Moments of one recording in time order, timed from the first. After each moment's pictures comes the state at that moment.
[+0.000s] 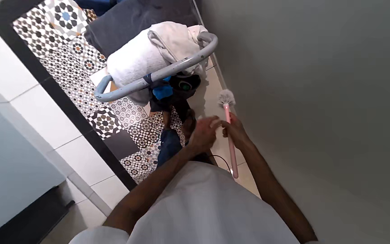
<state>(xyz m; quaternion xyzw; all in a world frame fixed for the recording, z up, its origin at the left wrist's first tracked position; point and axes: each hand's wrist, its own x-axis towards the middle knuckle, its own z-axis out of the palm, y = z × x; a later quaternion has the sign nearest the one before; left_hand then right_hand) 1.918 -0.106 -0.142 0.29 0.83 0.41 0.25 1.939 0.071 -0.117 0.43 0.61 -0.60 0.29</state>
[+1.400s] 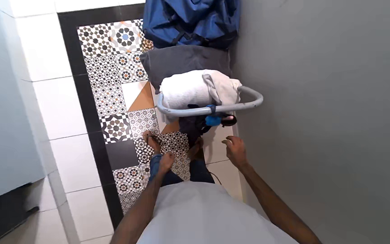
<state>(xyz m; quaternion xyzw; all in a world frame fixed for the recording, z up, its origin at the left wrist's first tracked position) 1.920 -0.392 -0.248 -0.24 0.74 0.38 0.50 1.868 -0.028 -0.177 -0.11 0.97 -0.20 0.12</state>
